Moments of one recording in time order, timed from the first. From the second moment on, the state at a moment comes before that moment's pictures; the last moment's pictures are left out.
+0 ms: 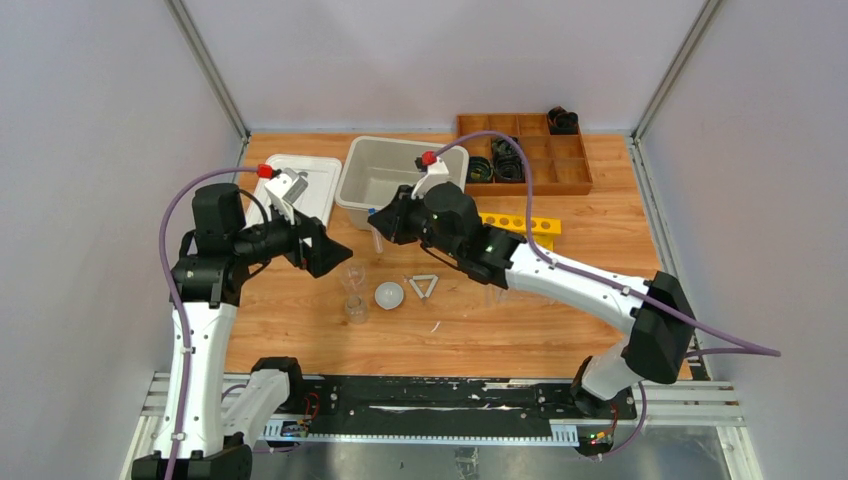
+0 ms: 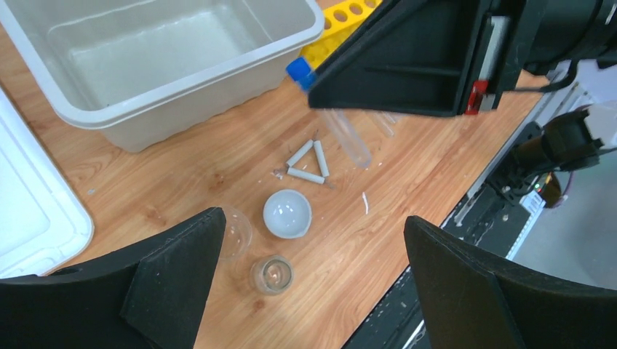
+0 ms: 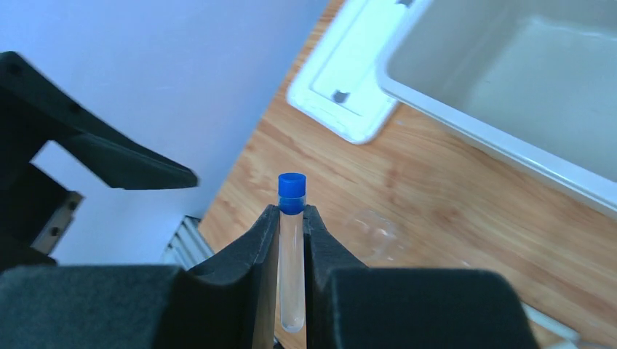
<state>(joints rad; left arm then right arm) 0.02 0.85 1.13 -0.85 0.84 0.16 1.00 1.49 1.25 0.02 0.14 0.66</state>
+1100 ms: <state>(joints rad) 0.03 0.88 1.06 -0.73 0.94 0.00 1.12 1.57 1.30 0.28 0.14 0.70</state>
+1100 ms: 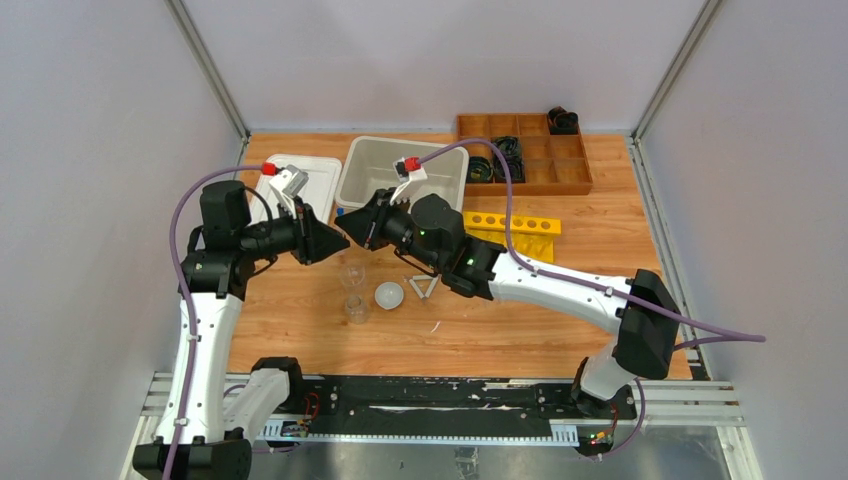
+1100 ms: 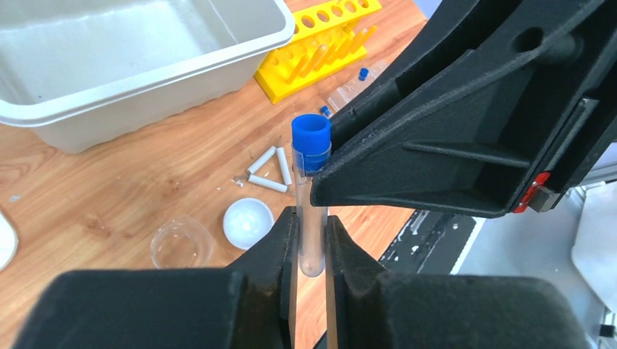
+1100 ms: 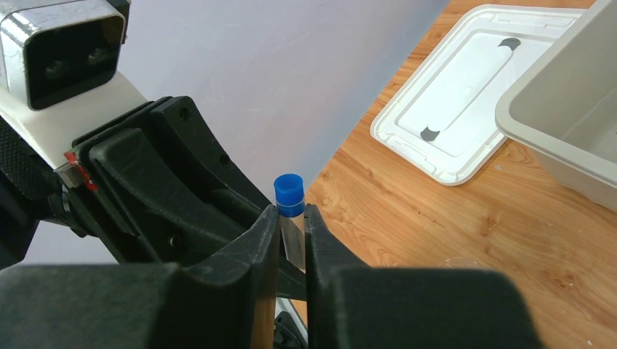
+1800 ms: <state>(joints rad) 0.03 0.86 1.05 -0.78 0.89 0.25 1.04 1.70 1.69 -0.28 -0.06 0.65</state>
